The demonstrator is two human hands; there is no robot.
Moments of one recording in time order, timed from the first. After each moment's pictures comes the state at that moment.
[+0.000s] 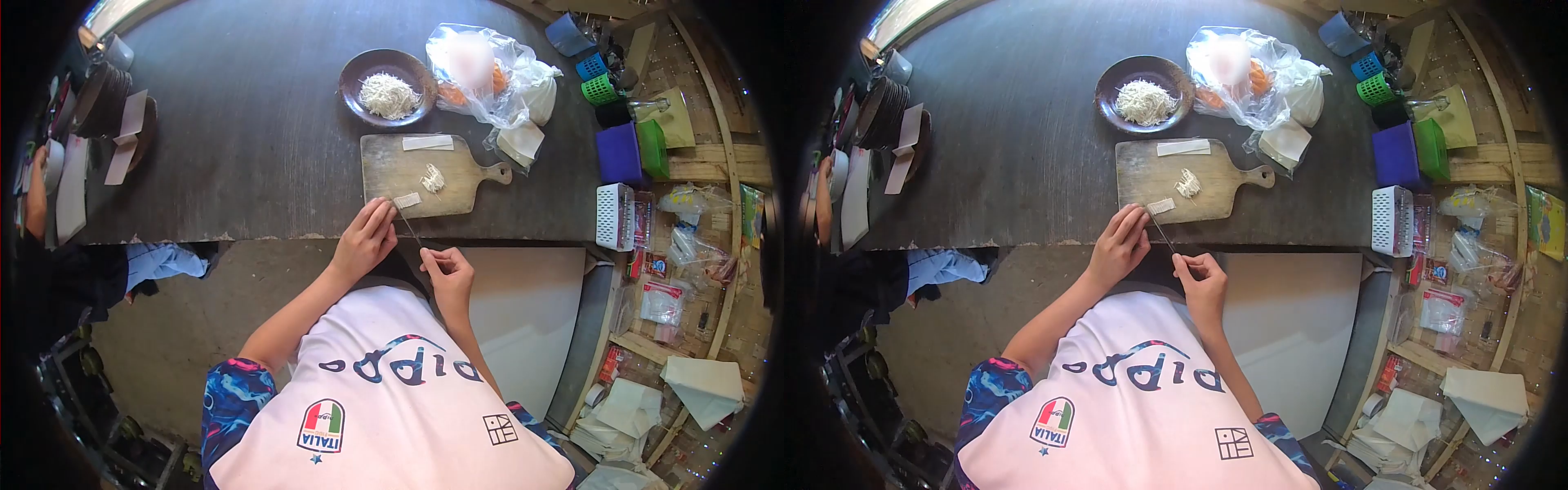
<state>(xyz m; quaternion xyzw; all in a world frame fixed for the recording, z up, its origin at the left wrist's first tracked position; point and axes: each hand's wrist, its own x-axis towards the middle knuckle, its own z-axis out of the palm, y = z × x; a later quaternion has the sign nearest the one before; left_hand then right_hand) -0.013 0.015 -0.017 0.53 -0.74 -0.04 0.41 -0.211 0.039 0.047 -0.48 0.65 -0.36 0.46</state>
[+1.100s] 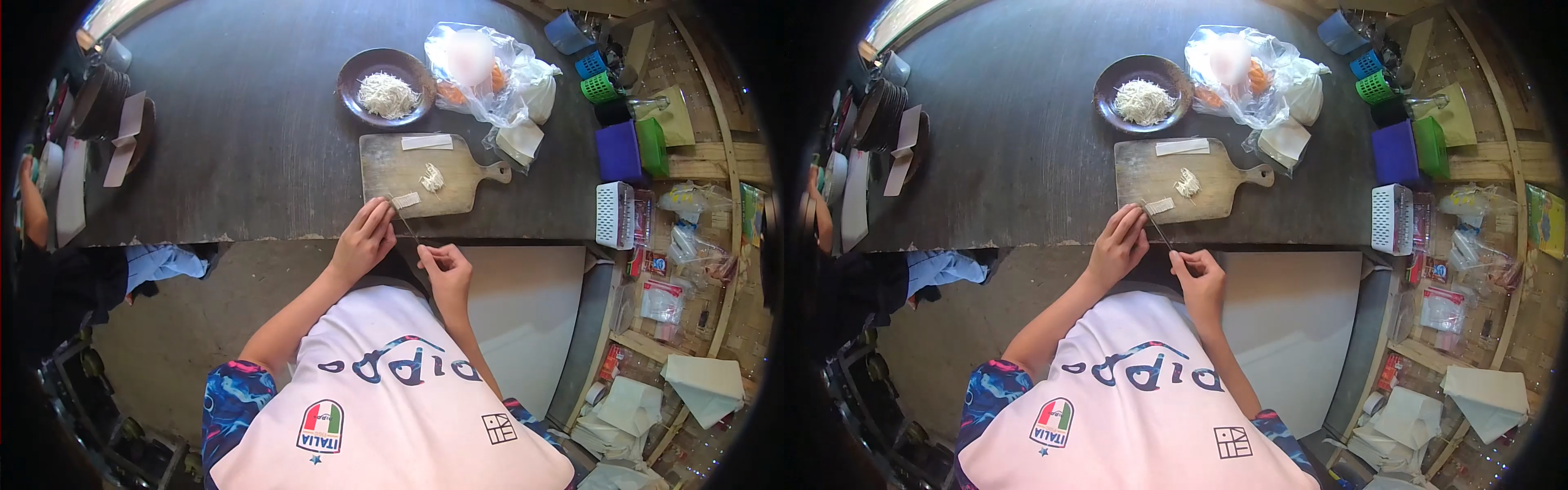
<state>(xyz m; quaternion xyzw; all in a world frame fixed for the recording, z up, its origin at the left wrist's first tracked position) -0.012 0.014 -0.016 0.53 -0.73 -0.04 0.42 -0.206 0.032 0.052 -0.48 0.67 -0.33 0.47</state>
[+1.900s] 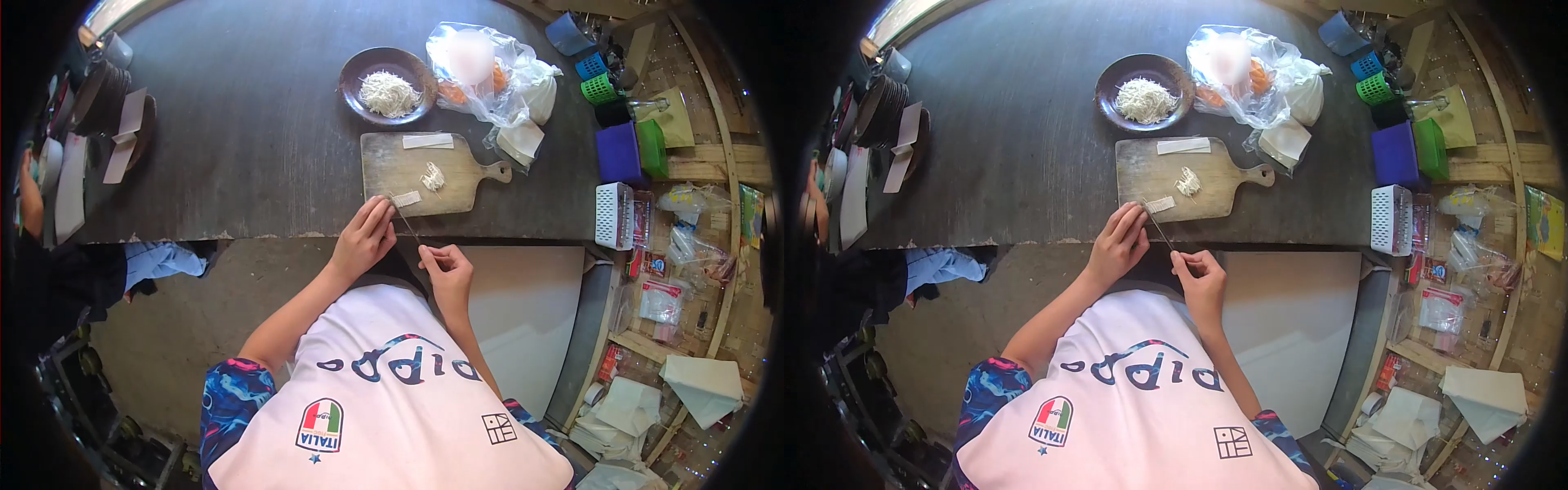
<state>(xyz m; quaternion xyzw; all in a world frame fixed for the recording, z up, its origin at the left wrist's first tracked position) -0.011 0.015 -0.016 0.53 -0.73 -0.03 0.42 -0.207 0.035 0.052 -0.48 0.66 -0.34 0.47</state>
